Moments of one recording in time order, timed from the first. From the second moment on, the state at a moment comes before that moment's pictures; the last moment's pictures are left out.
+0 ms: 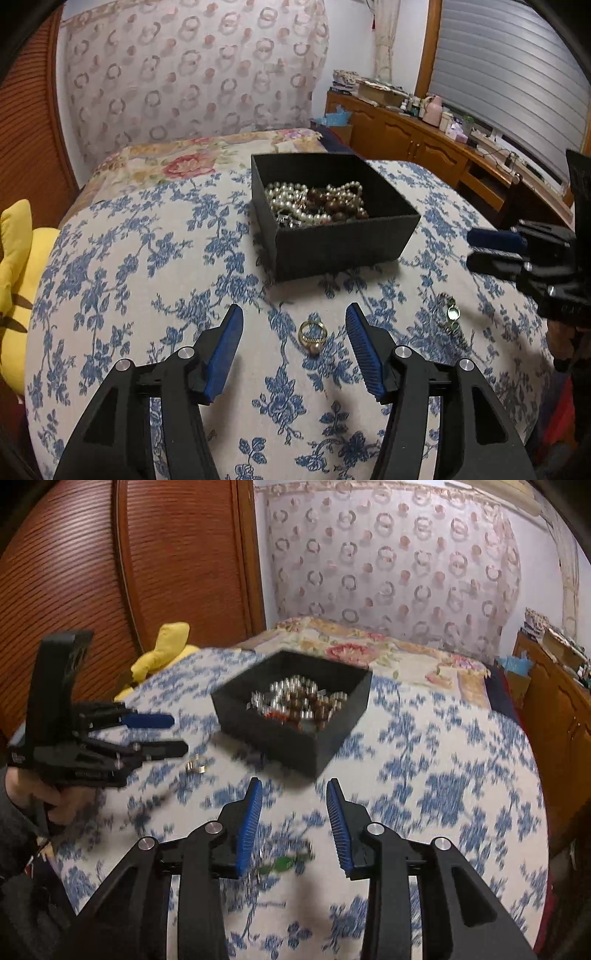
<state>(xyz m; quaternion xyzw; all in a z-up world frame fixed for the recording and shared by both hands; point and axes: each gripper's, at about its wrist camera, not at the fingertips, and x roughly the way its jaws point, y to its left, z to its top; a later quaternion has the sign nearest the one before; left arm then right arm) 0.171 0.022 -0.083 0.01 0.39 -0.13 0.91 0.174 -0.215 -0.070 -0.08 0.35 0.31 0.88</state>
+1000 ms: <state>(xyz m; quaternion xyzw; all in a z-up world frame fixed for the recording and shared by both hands) 0.176 0.006 -0.105 0.03 0.43 -0.14 0.89 0.158 -0.202 -0.112 -0.12 0.41 0.31 0.85</state>
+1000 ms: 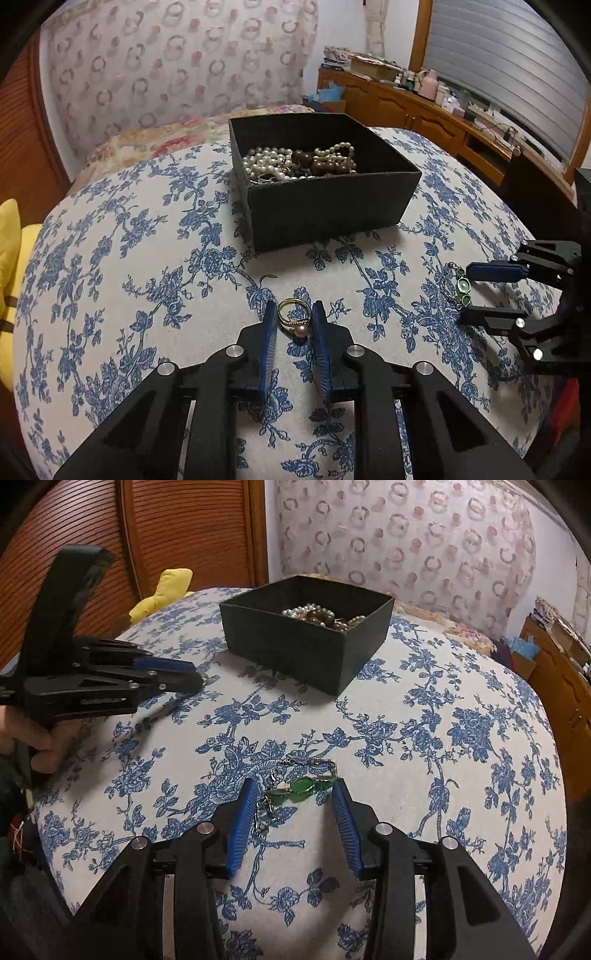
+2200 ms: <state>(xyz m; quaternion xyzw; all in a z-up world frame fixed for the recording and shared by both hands) 0.145 0.010 -0.074 0.01 0.37 -0.15 0.92 0.165 -0.199 -0.091 -0.13 0.38 0.30 0.86</state>
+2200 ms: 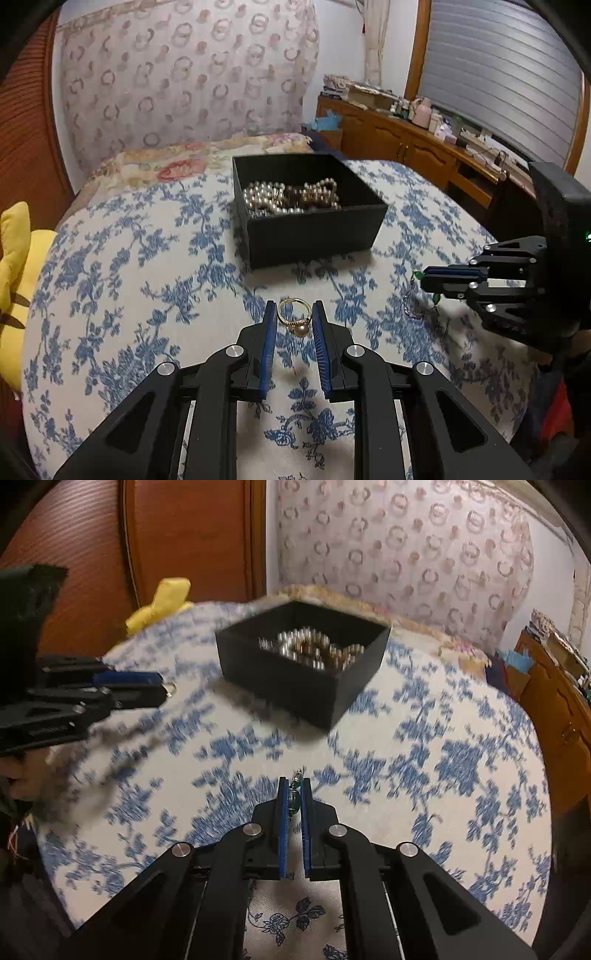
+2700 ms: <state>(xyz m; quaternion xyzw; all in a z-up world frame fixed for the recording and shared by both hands) 0.159 0.008 -0.046 0.00 0.34 -0.15 0.93 0.176 -0.198 -0.001 -0.12 0.28 0.33 0.89</state>
